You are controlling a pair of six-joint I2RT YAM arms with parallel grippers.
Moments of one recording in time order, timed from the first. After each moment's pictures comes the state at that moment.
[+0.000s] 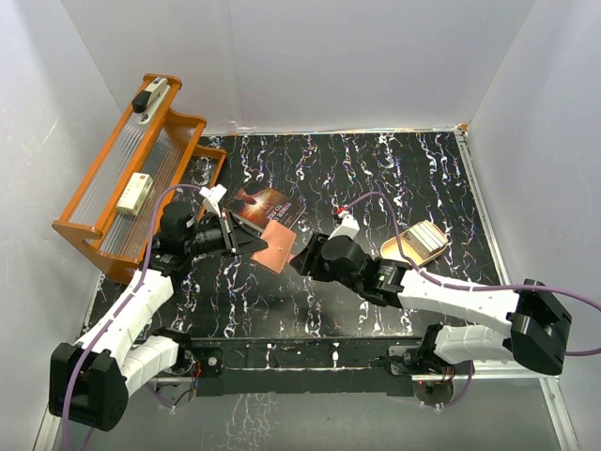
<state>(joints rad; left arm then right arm) -0.26 0.99 0.60 -0.02 0.85 -0.78 1.04 1.21 0.76 -0.11 0.31 1.01</state>
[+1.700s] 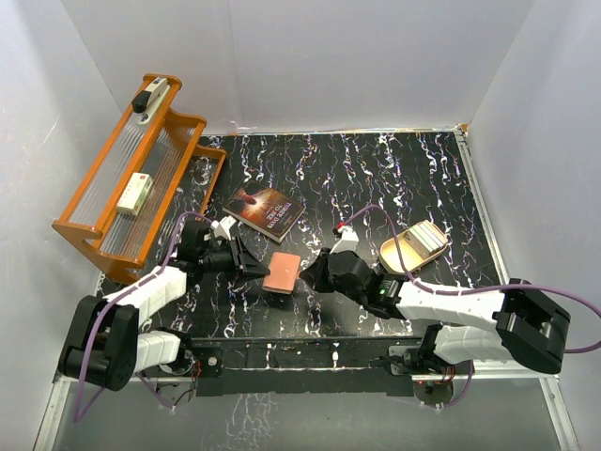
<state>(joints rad) -0.27 1.19 0.43 0.04 0.83 -0.84 1.04 1.19 0.54 0.16 0.28 0.92</state>
